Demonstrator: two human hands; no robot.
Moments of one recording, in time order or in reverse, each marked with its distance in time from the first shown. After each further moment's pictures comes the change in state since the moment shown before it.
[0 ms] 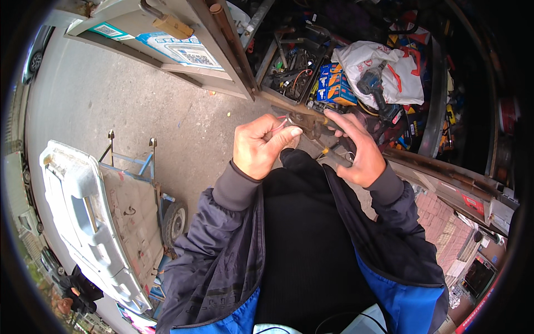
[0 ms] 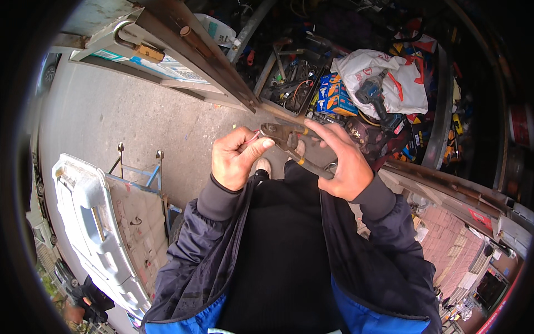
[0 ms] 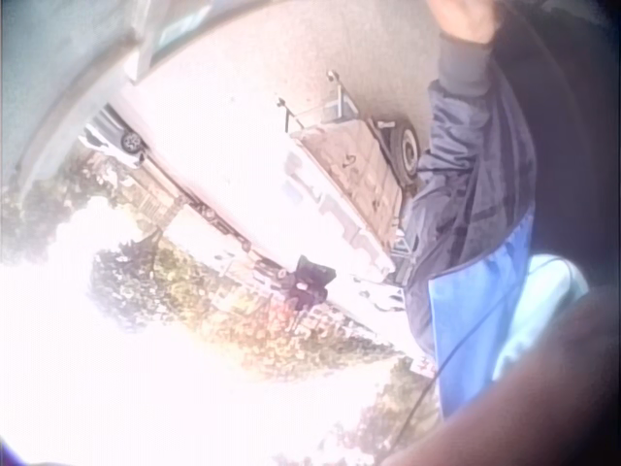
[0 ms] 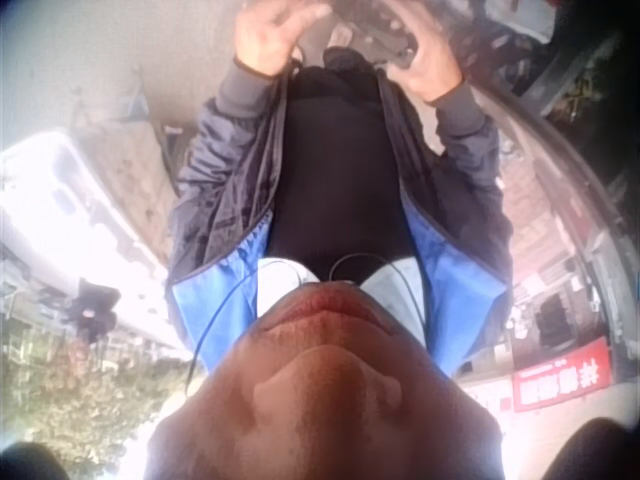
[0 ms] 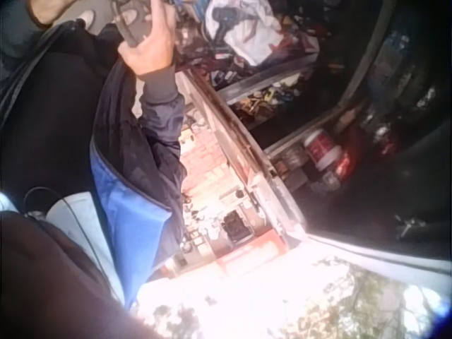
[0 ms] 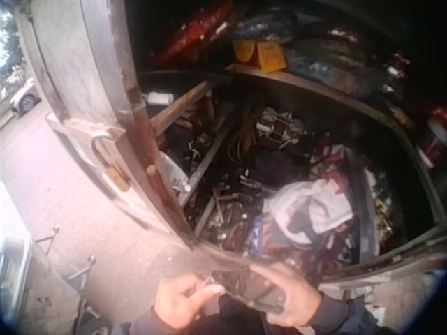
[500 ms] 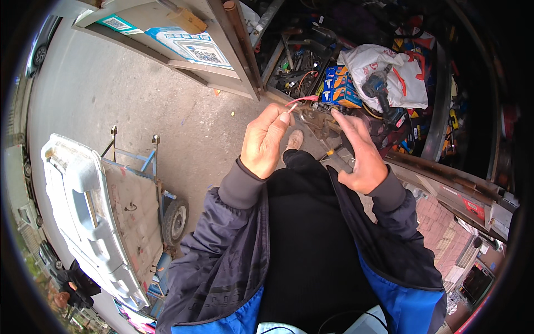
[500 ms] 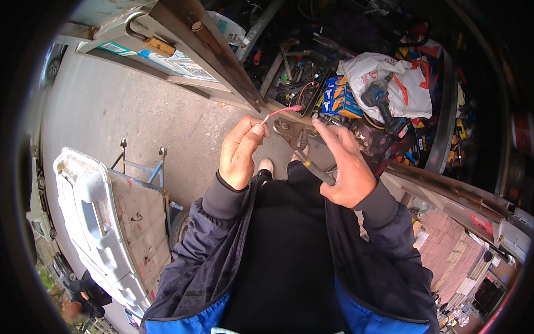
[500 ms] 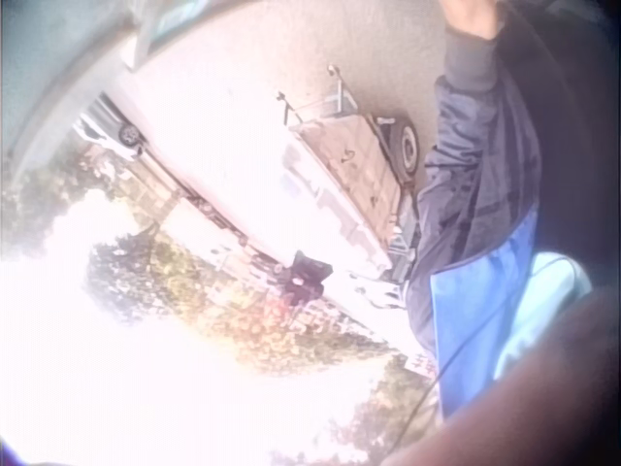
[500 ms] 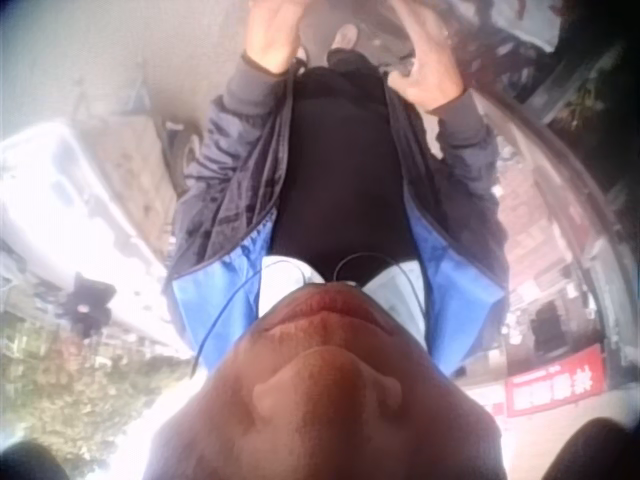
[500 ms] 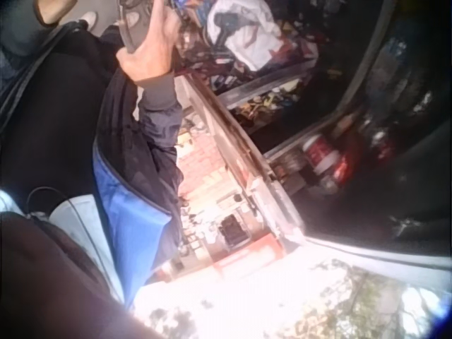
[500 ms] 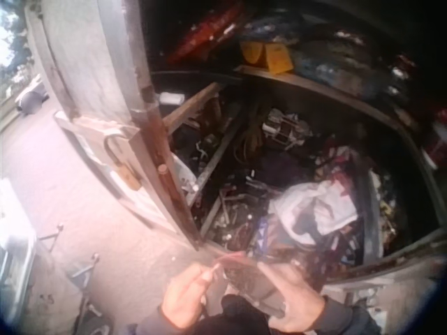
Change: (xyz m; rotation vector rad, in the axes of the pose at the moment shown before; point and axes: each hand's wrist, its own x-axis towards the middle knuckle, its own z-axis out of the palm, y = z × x) left_hand 0.003 0.001 -0.002 -0.148 -0.052 -0.042; right_hand -0.005 -0.002 0.006 -0.119 -0.029 -0.100
